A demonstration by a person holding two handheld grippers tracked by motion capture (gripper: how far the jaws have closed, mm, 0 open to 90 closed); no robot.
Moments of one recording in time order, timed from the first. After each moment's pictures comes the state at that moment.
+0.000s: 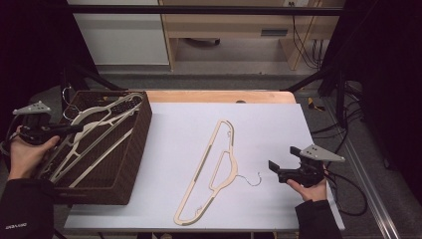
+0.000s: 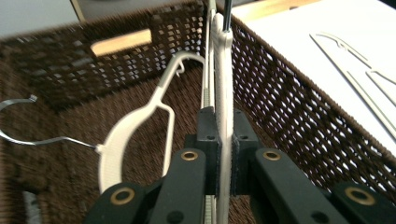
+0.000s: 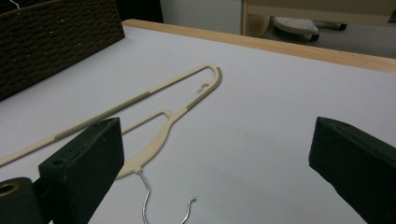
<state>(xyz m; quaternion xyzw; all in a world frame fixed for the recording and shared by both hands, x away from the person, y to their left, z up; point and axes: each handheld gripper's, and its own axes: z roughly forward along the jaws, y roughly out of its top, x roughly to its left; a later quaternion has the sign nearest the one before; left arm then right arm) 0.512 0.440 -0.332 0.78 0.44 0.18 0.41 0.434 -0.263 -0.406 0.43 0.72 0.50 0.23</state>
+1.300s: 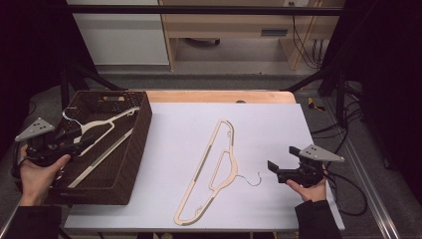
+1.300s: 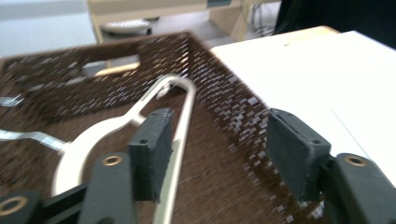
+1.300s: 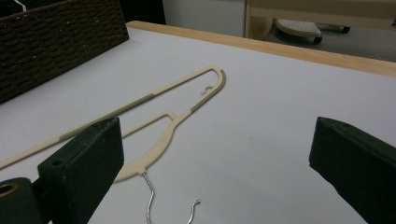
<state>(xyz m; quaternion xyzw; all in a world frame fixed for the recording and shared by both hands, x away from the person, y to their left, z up) 0.454 0.393 -0.333 0.72 0.44 0.26 0.47 0.433 -0.262 -0.404 0.42 0.72 0.50 0.23</state>
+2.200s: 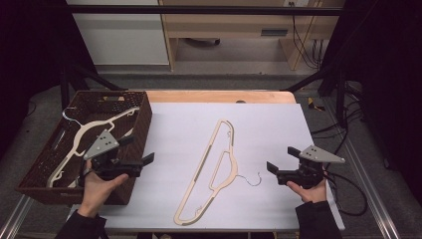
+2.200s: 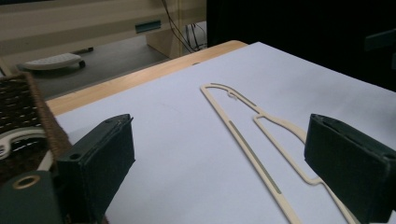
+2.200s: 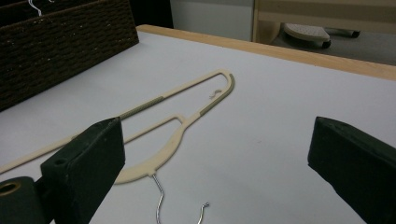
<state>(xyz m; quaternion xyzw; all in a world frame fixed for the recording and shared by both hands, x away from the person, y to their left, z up) 0.434 0.253 -0.351 0.76 0.33 0.22 0.52 0.430 -0.260 -0.403 0.41 0.72 0.51 0.22</state>
